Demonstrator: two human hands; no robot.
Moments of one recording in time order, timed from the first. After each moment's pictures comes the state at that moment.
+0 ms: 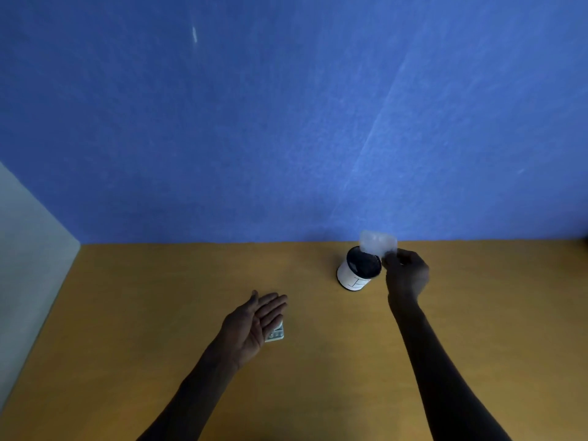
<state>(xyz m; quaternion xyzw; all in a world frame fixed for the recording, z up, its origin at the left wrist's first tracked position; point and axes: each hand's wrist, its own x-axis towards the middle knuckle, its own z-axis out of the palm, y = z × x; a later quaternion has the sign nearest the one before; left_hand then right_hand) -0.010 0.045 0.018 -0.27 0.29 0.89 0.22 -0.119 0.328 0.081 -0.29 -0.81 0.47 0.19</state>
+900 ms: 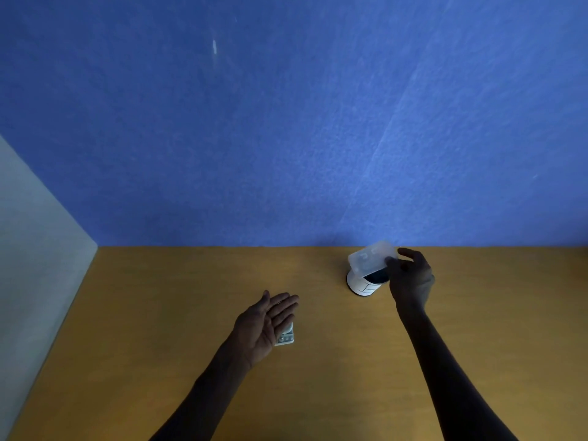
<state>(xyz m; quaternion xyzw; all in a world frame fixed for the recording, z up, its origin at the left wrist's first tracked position) -0.012 0.045 0.028 -0.27 0.29 0.90 0.21 -0.108 0.315 0.093 -0.21 -0.87 0.40 0.19</state>
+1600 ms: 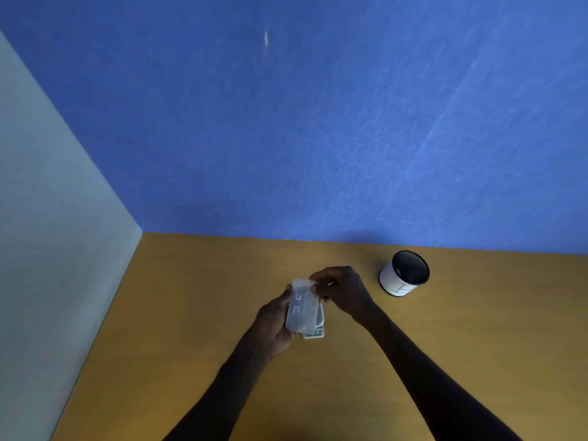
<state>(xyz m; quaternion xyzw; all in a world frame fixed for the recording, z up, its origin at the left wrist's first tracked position) -0.003 0.023 0.023 -0.30 0.29 0.89 0.18 -0.080 0.177 0.064 0.09 -0.88 0.44 -0.18</state>
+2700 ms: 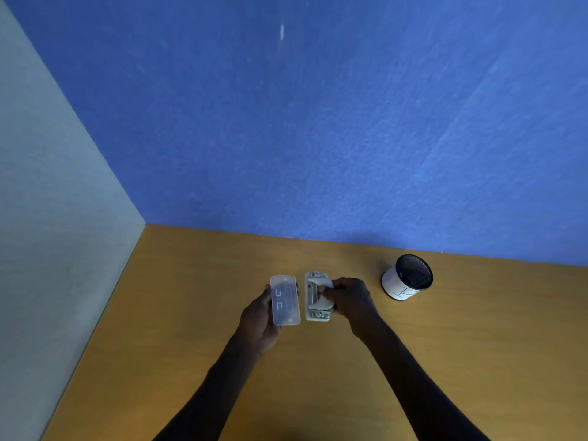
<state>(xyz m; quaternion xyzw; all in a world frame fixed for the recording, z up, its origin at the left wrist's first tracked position) 0.005 0.002 0.014 -0.34 0.26 0.90 0.08 -0.067 0.176 0.057 -0.12 -0.81 0.53 -0.23</state>
